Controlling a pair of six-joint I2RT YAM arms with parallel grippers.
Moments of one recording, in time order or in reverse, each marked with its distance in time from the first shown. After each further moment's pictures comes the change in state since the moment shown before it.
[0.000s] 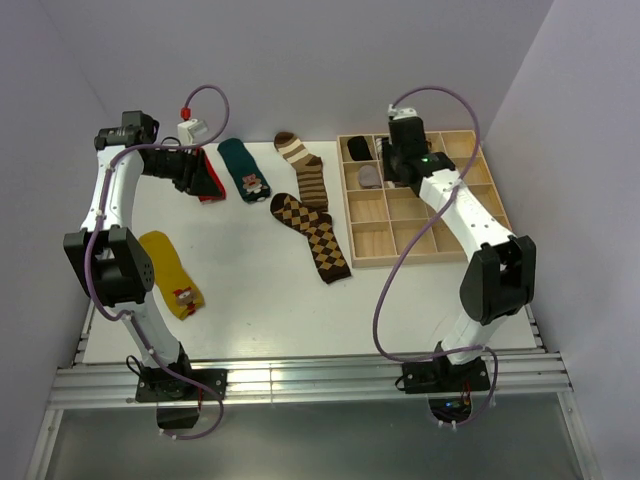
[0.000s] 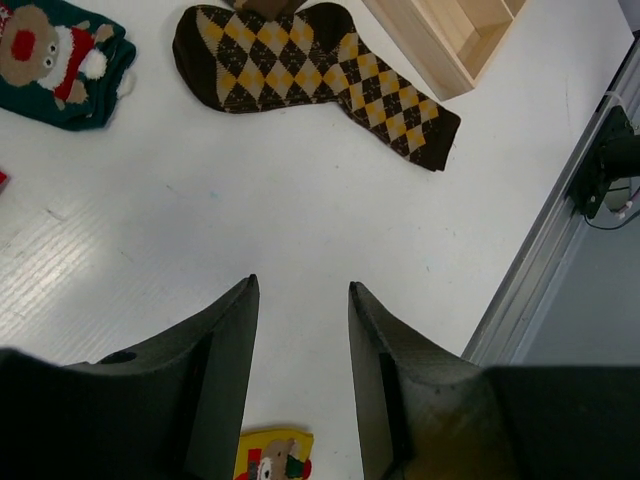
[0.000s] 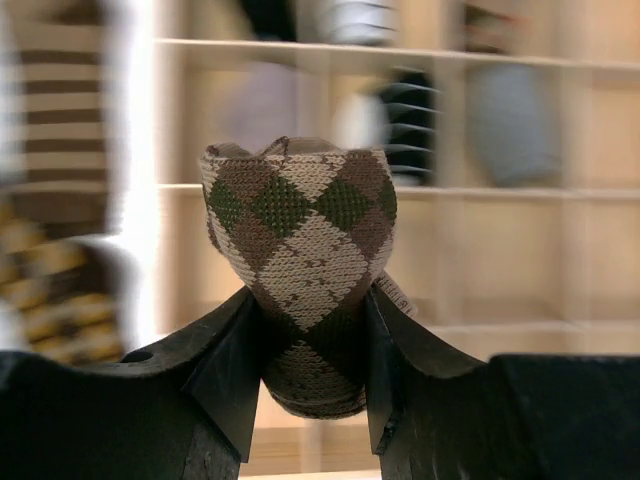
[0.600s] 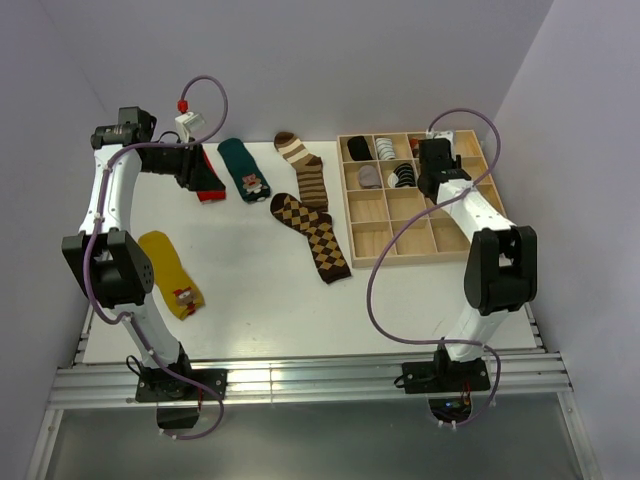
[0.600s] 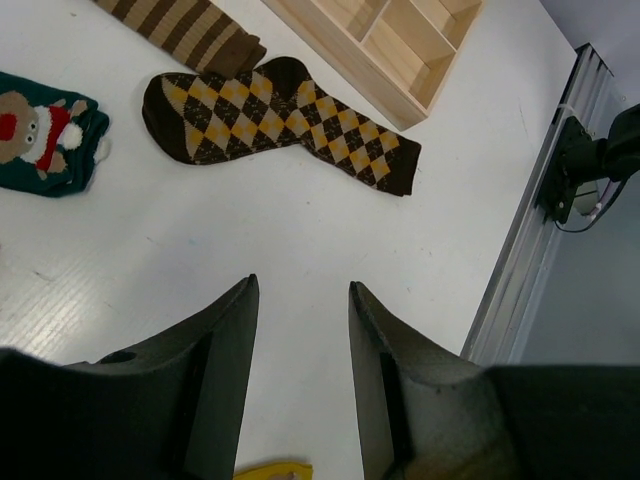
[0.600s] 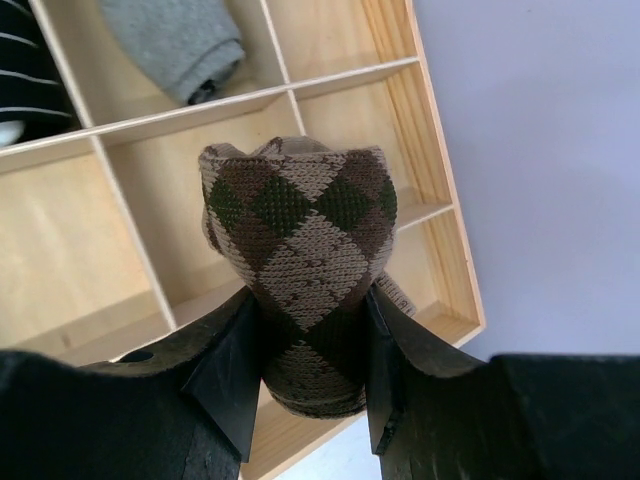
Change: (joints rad) left arm 0.000 -0.016 0.029 -0.001 0.124 0.035; right arm -0.241 0.027 -0.228 0.133 0.382 -0.177
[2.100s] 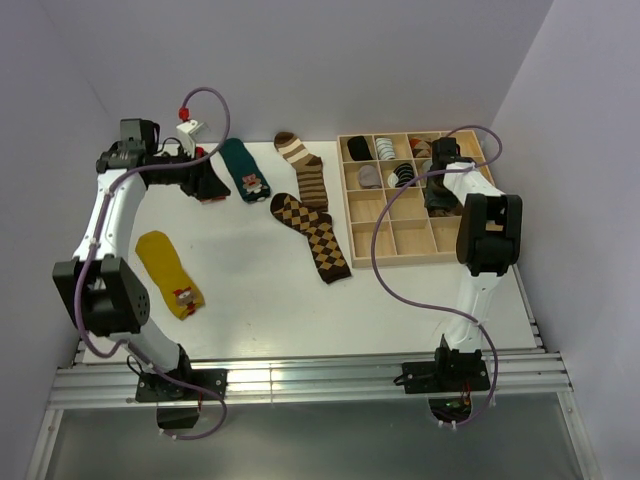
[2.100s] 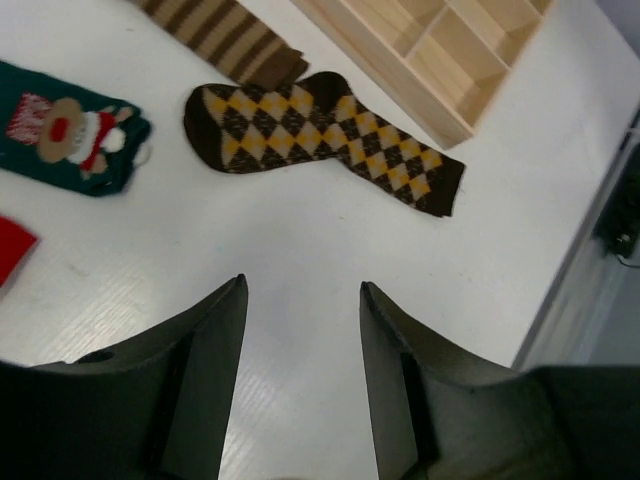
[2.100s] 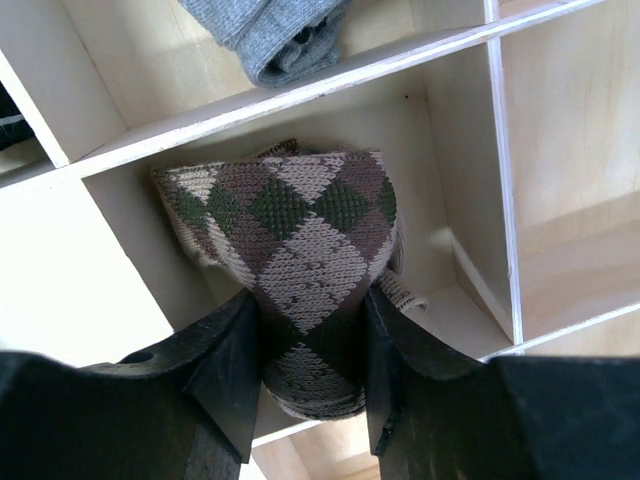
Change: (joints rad) left arm -0.035 -0.179 -0.269 0.318 -0.084 -0.165; right arm -0.151 0.375 0.276 -0.251 -0.385 0.187
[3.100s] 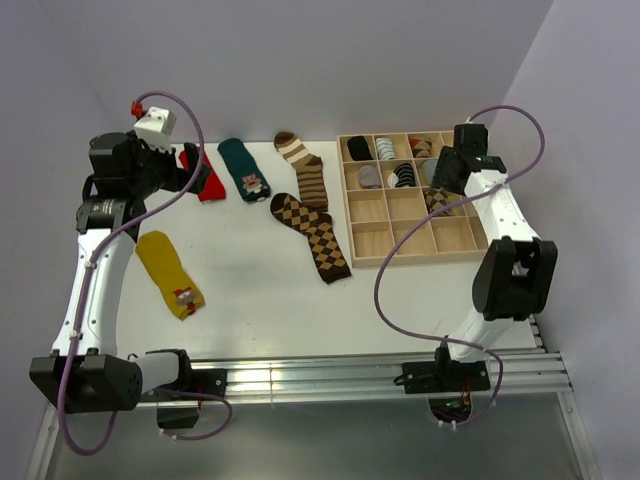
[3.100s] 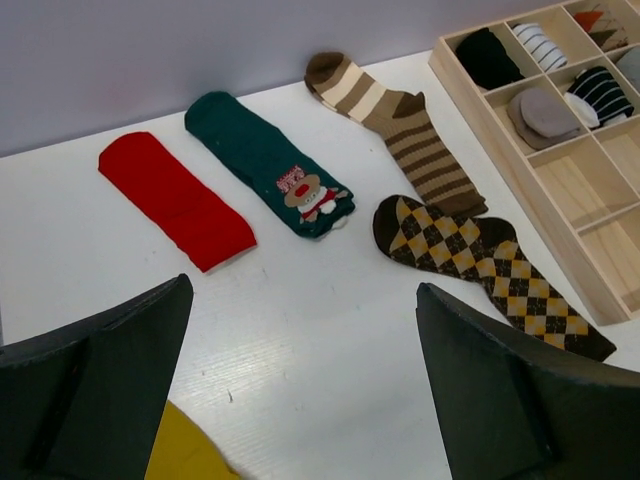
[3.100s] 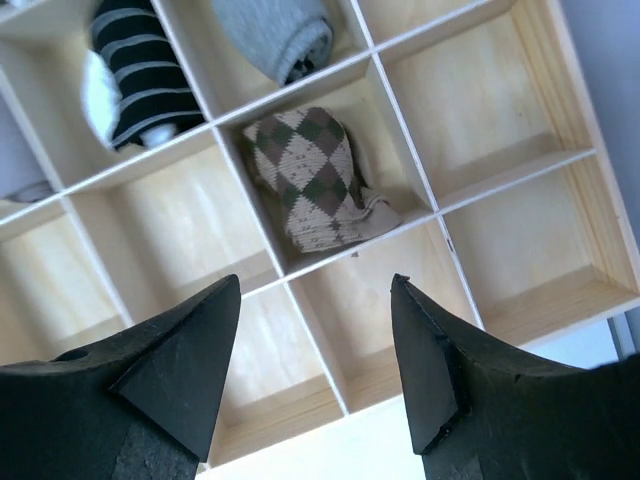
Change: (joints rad) left arm -0.049 -0.472 -0.303 0.482 -0.596 -0.391; right arm -0.006 -0.396 -0.130 0.007 -0.023 0.125
